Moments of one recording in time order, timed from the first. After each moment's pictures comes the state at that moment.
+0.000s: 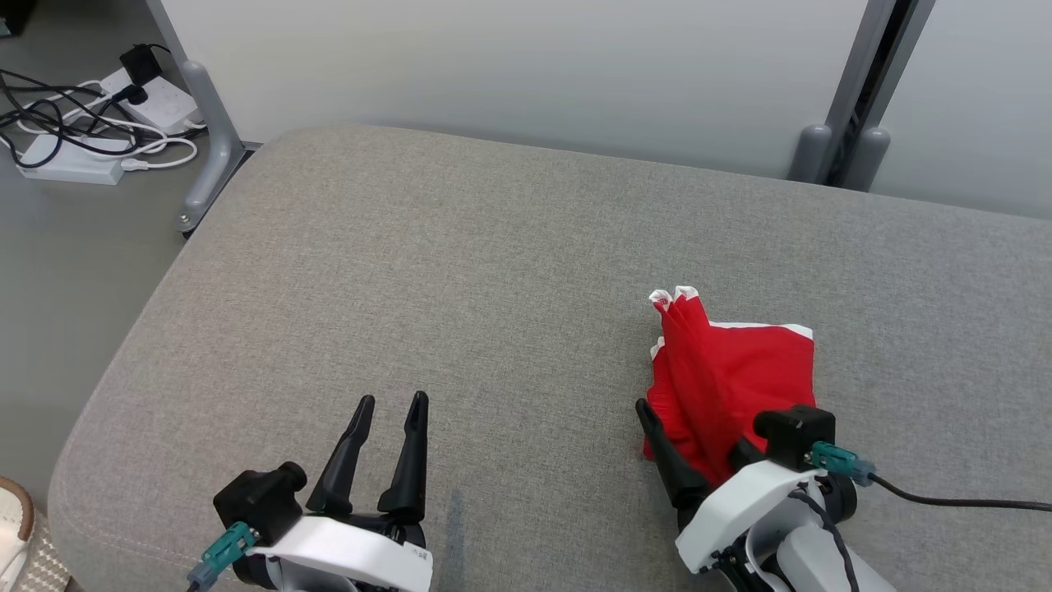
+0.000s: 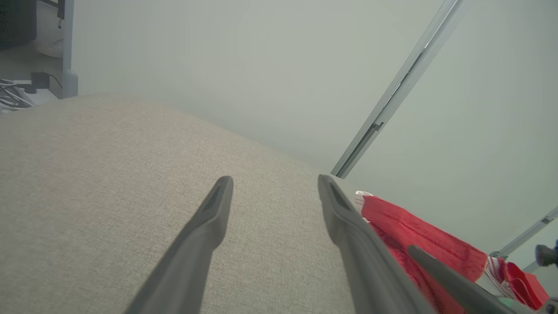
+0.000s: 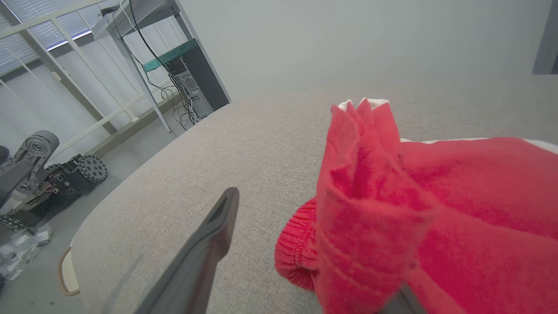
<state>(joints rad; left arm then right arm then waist) -0.07 0.05 -0.29 0.24 -0.60 -0.05 -0.26 -0.36 -0.05 0.50 0.64 0.56 0.13 -0.25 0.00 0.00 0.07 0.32</state>
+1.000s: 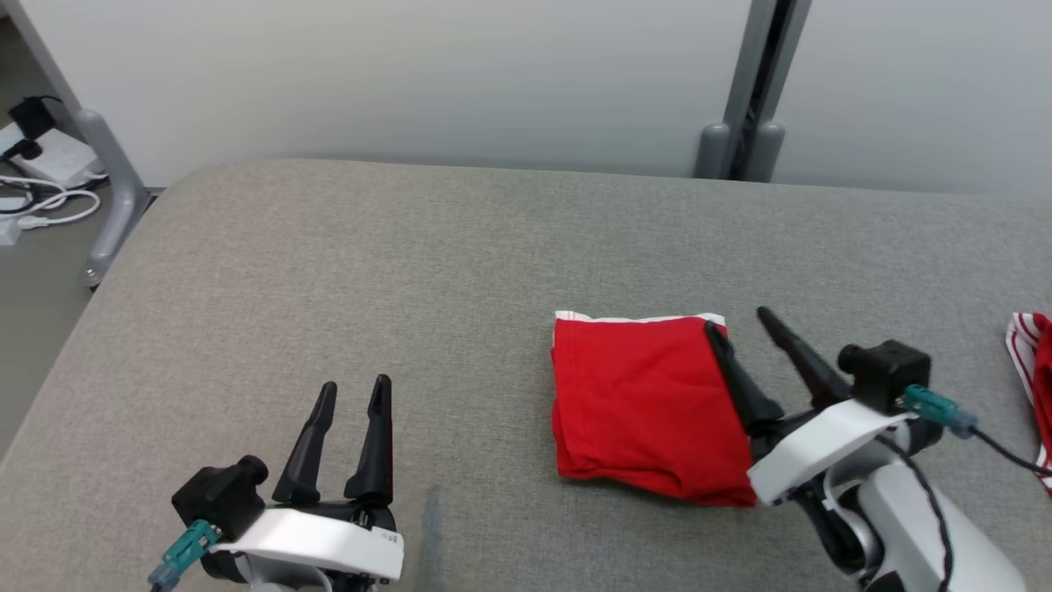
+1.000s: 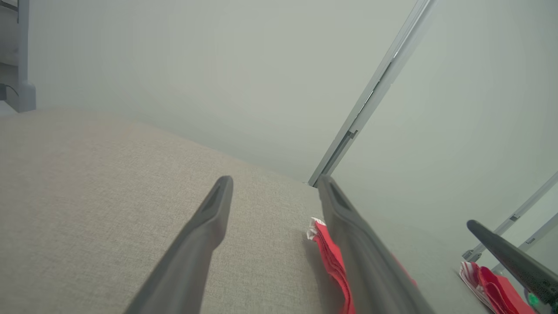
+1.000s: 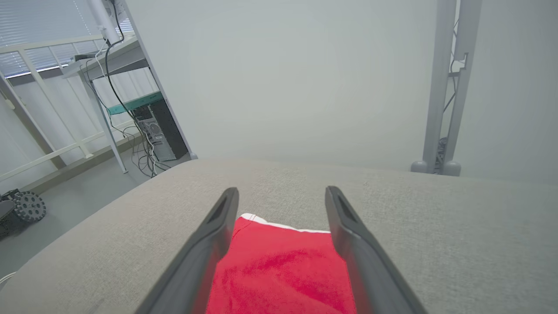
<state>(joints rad) -0.06 0.05 -0.22 0.21 -0.60 -0.04 -0.26 -0.39 -0.19 0.45 0.47 0.53 0.13 -0.24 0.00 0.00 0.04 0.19</state>
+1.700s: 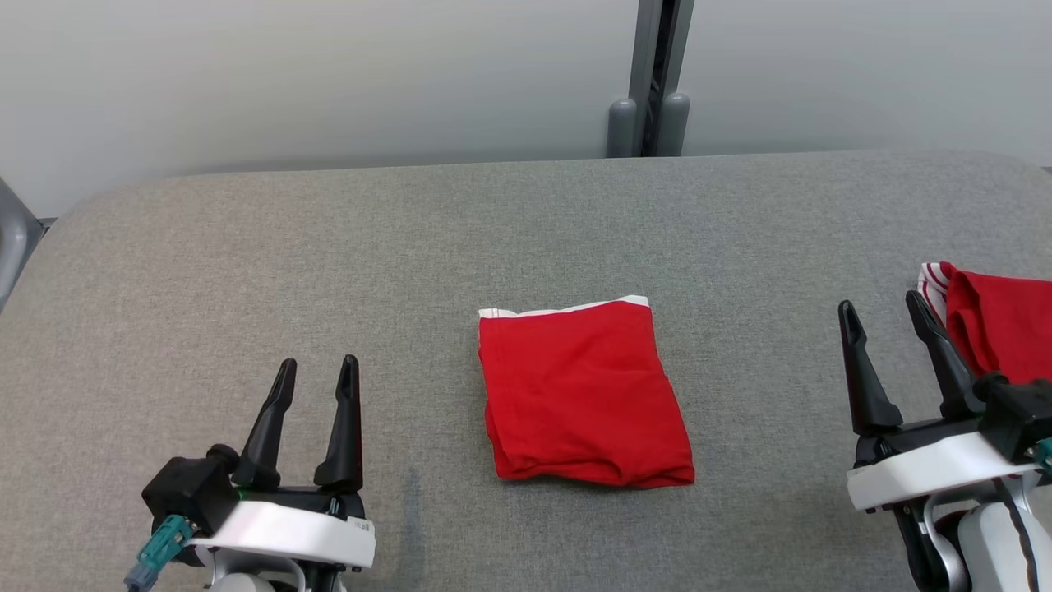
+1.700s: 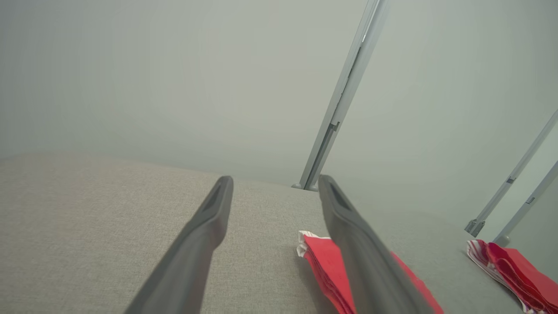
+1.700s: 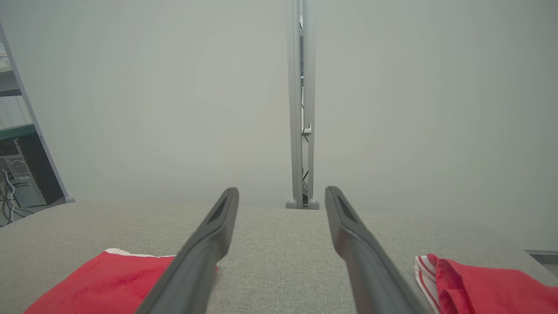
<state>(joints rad) -0.07 0.05 -0.12 0.16 -0.43 -0.06 -0.26 -0.20 -0.16 0.07 0.21 0.24 0.13 -0.26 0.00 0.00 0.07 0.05</state>
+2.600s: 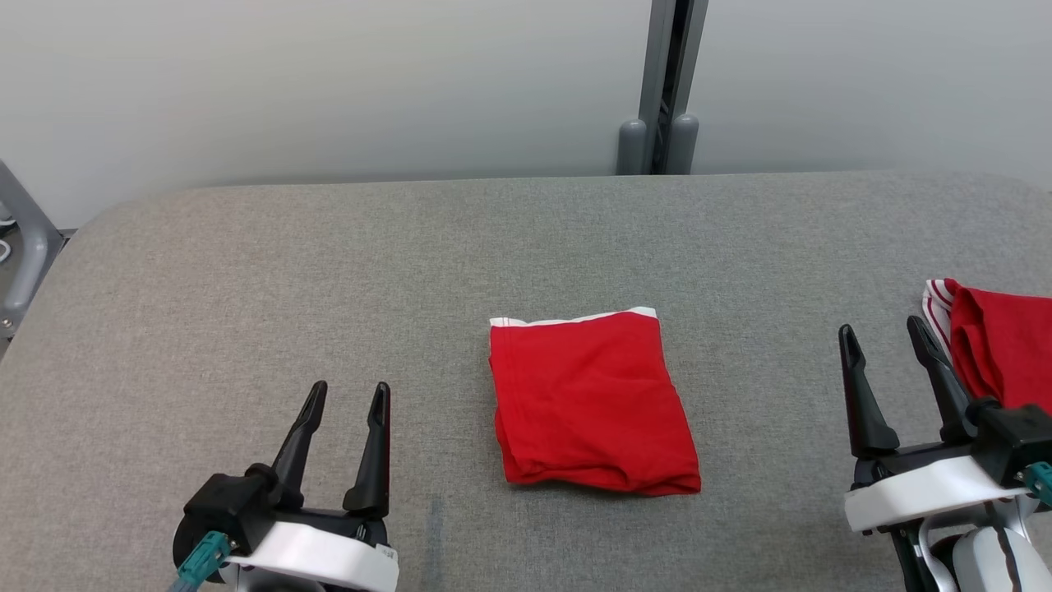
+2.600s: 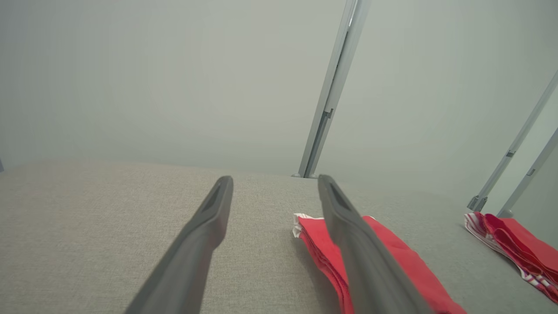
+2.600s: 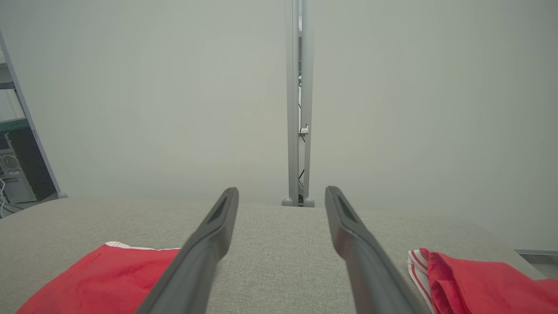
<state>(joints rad) -0.03 0.05 -0.17 0.16 -0.35 -0.05 -0.26 -0.14 -0.11 0.02 0.20 0.17 0.13 -0.26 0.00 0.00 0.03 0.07</state>
